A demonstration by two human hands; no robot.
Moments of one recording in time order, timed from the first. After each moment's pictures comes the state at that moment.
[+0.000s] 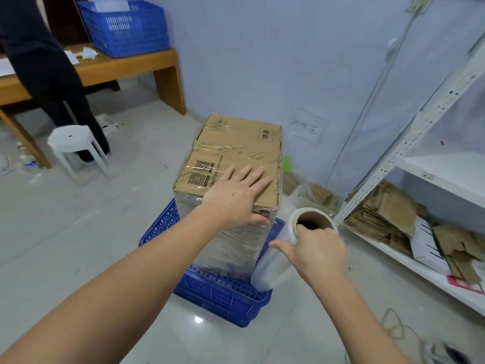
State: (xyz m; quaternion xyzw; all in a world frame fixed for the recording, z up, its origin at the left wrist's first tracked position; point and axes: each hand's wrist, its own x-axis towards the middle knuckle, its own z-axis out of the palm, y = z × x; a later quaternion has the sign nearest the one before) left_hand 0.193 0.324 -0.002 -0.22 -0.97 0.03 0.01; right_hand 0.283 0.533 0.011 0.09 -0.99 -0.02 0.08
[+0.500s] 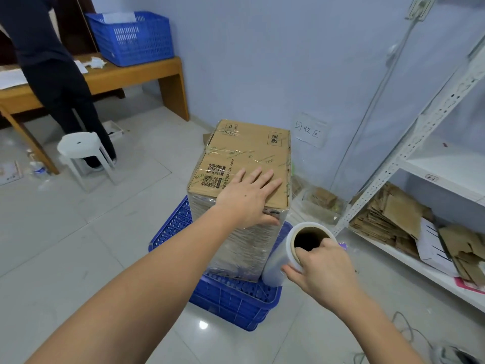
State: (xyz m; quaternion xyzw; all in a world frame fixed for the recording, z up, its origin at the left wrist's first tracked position) left_hand 0.195 0.320 0.000 -0.23 -0.97 0.03 0.00; right_hand 0.317 0.535 0.004 0.26 -0.95 -0.09 0.15
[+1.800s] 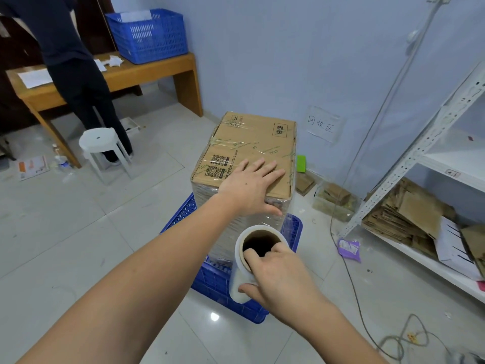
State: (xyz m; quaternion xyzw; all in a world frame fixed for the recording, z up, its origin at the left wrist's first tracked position) left_hand 0.196 0.329 0.004 -0.20 -0.98 0.01 0.00; right_hand 0.358 0.481 0.022 0.37 -0.93 0.05 0.01
